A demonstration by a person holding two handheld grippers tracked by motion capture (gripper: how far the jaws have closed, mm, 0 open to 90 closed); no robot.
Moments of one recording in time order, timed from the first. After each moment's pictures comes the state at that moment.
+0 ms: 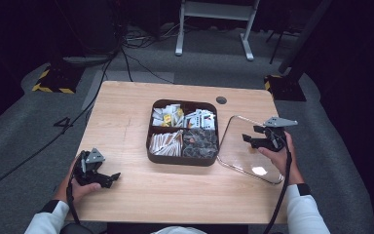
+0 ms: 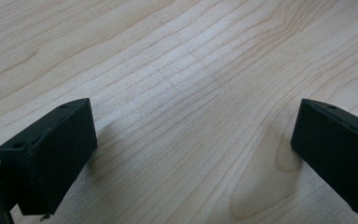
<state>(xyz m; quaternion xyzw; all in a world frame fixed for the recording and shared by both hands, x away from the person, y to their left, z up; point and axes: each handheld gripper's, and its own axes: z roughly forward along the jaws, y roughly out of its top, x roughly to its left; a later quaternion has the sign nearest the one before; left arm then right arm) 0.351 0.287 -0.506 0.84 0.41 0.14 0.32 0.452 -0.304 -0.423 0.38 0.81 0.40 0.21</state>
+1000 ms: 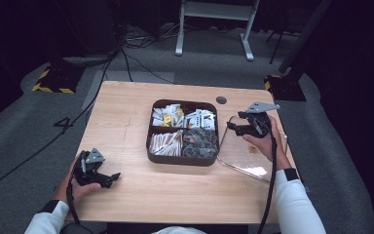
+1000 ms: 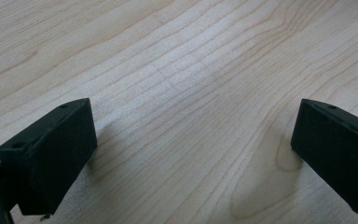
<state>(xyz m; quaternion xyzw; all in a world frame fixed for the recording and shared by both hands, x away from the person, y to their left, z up) 0.351 0.287 -0.506 0.84 0.41 0.14 0.32 0.474 -0.244 -0.386 0.33 0.82 0.41 0.22</state>
